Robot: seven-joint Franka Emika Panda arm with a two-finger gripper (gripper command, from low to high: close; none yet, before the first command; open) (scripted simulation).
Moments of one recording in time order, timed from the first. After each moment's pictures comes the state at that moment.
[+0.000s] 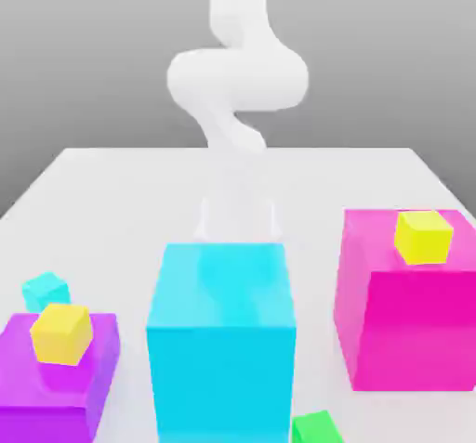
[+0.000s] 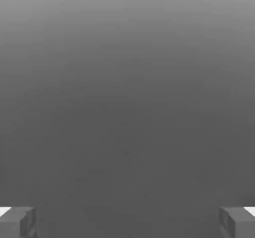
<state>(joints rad) -0.03 -0.71 -0.06 -2.34 0.00 2.35 0.77</state>
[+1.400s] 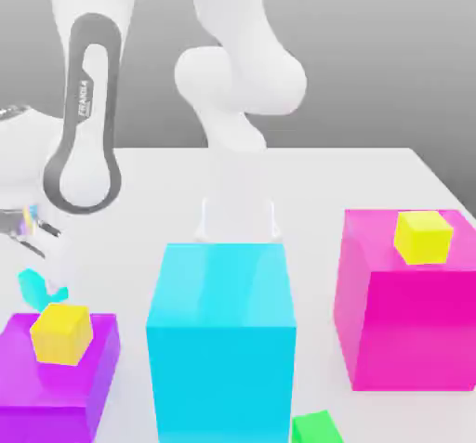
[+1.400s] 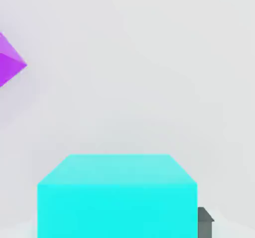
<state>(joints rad) -0.47 0.15 -0.43 -2.71 0.20 2.84 0.38</state>
